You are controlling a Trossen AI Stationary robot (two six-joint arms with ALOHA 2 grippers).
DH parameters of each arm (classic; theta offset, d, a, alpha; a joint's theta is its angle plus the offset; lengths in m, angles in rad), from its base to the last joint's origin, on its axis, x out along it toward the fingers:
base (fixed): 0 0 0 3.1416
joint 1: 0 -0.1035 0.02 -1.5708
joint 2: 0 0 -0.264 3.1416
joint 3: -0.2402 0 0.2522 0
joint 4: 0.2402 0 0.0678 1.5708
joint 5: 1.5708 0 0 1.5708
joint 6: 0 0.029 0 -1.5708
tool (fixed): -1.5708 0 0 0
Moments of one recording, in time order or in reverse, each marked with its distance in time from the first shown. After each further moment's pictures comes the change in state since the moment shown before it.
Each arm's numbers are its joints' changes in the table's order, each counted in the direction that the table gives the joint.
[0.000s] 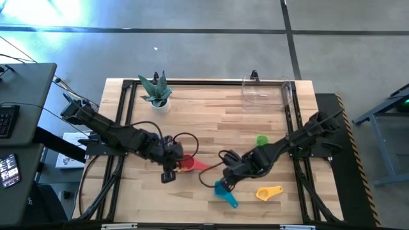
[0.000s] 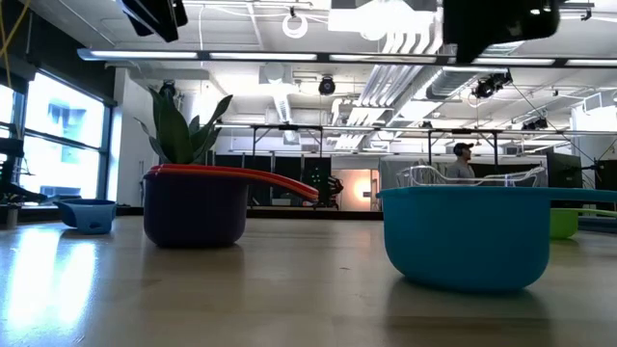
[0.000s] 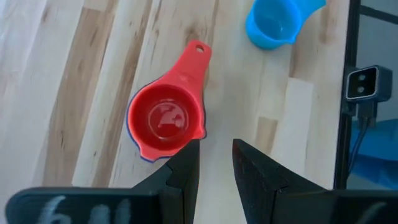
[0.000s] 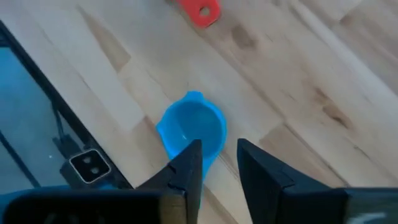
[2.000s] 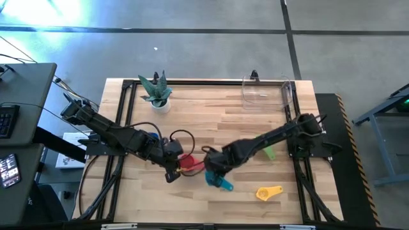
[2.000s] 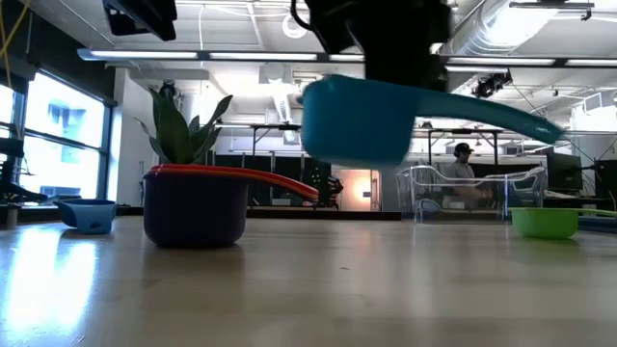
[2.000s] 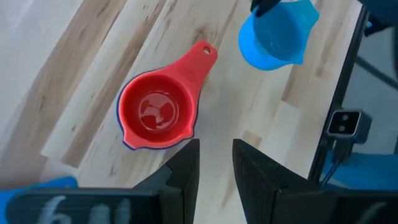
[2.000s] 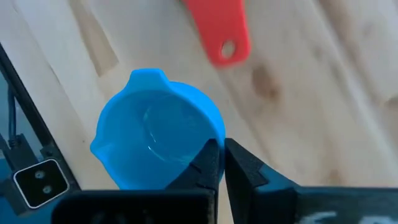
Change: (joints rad) left arm 0.014 -0.001 0.002 -0.008 0.017 -0.279; right arm 0.154 -0.198 -0.091 -0.074 0.146 -0.397
